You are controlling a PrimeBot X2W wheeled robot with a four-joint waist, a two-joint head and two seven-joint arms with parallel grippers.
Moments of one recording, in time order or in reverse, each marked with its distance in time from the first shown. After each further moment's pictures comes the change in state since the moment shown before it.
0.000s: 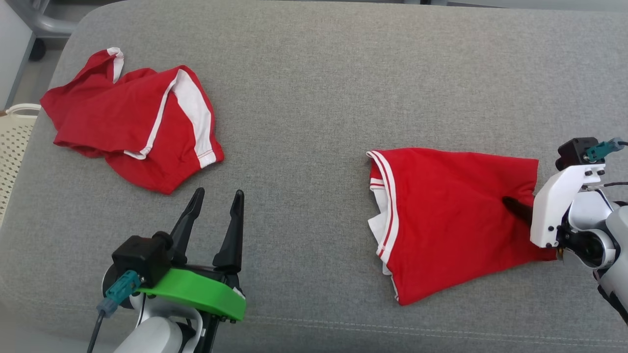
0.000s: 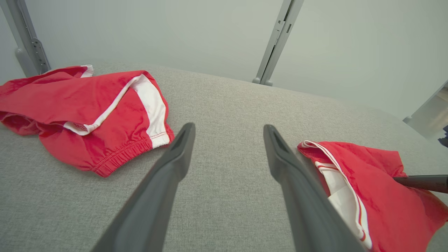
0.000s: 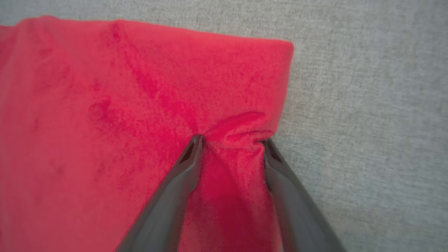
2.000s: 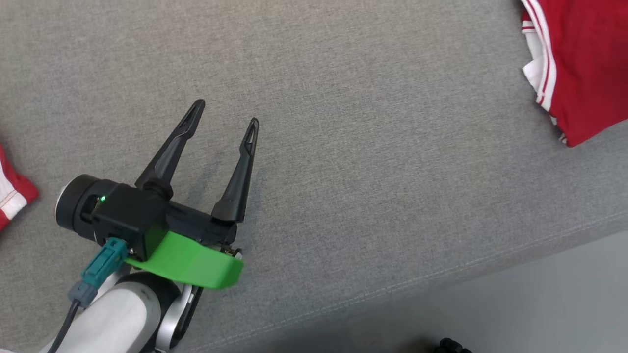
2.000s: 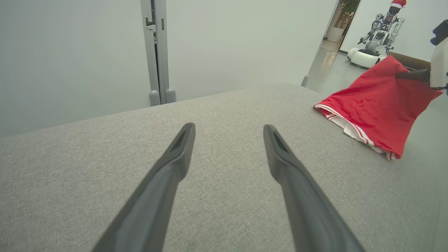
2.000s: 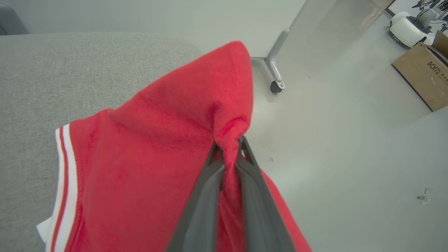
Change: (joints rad) left arm -0.225 0.154 -0.053 -0.327 0.213 0.089 0.214; right arm -0.566 -0.141 -0.058 0.460 -0.253 0.001 -0.436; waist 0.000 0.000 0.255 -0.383
